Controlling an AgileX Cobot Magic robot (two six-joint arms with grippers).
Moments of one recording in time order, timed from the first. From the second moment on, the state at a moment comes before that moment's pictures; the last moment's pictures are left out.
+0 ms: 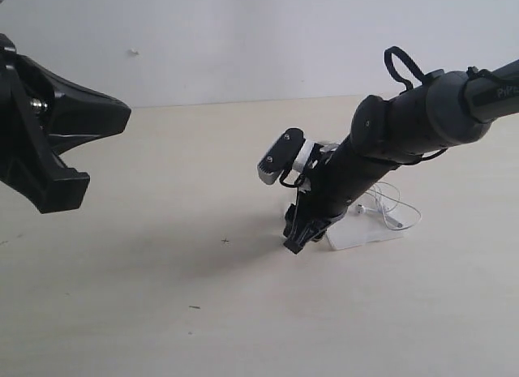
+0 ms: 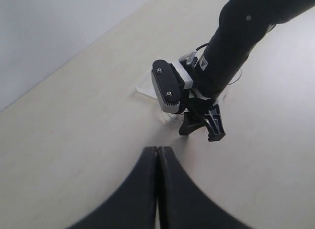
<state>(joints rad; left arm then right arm) -0.52 1.02 -0.83 -0.24 0.43 0.42 0.44 2.09 -1.22 0.46 0.42 -0.95</state>
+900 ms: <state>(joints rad) -0.52 1.02 -0.83 -0.24 0.43 0.42 0.44 2.00 -1.22 0.12 0.46 -0.65</state>
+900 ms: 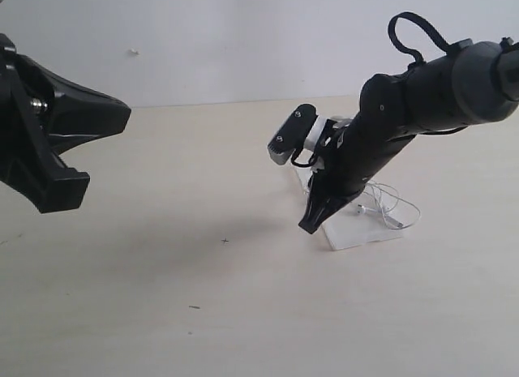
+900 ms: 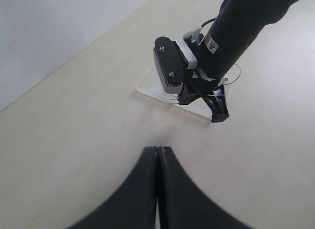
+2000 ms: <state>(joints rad) -0.52 1.02 -0.83 -0.24 0.43 0.42 0.44 2.00 -1.22 -0.16 0.60 -0.28</state>
